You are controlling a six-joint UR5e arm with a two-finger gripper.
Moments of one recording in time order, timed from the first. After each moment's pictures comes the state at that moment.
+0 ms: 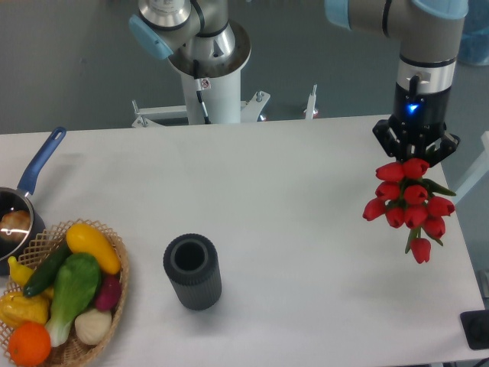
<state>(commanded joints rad) 2.83 -1.80 -1.52 -1.05 1.37 1.38</state>
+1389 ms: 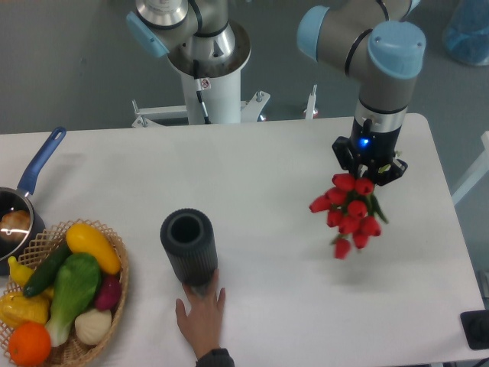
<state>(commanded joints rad) 2.77 -1.82 -1.70 -1.04 1.45 1.38</state>
